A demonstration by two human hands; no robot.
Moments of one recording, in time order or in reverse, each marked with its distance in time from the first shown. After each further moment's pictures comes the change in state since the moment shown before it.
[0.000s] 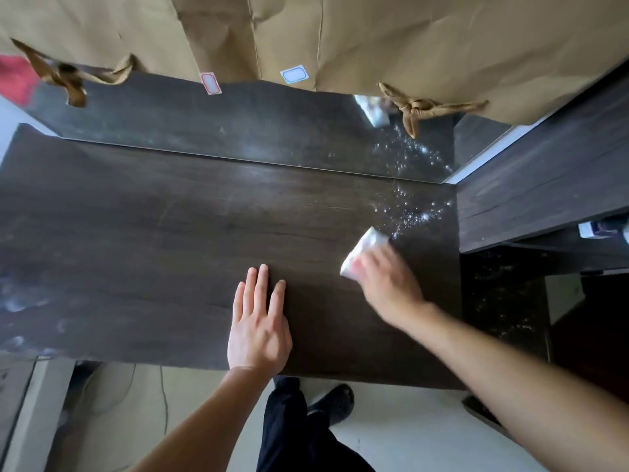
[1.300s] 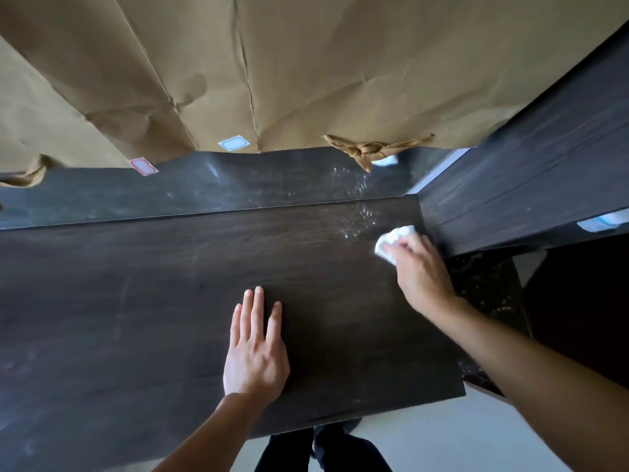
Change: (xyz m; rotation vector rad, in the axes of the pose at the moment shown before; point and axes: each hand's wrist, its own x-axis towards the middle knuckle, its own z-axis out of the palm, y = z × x) left_hand 0.052 -0.004 -0.006 0.004 -0.111 0.220; right_hand 0.011 0.071 -0.031 -0.116 -0.007 0.408
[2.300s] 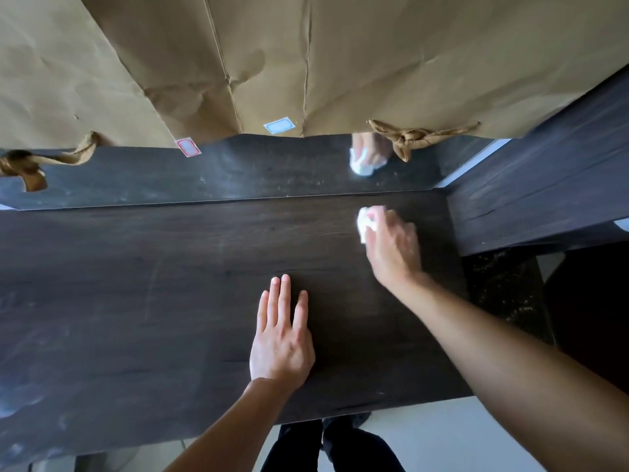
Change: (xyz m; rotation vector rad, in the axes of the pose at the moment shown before) left_hand 0.000 -0.004 0.003 -0.022 0.021 0.032; right_hand 0.037 -0.089 0.015 0.020 0.127 0.116
